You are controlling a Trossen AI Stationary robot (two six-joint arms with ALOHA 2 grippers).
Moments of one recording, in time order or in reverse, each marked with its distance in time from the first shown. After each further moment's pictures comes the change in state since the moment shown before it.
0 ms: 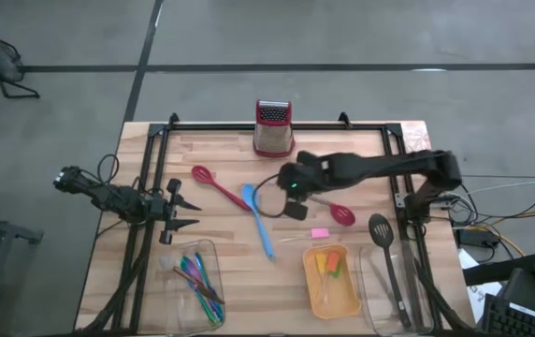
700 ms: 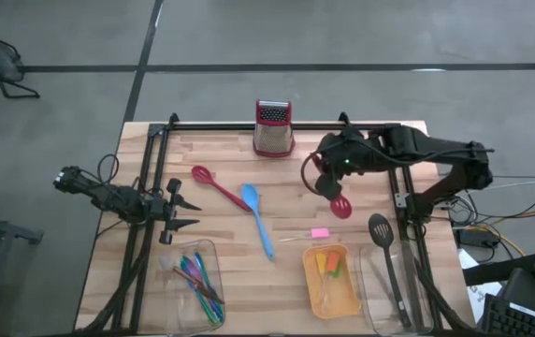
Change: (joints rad) left arm 0.000 0.002 0.000 0.000 0.000 0.000; right arm 0.005 -0.253 0.186 -0.335 0.098 0.196
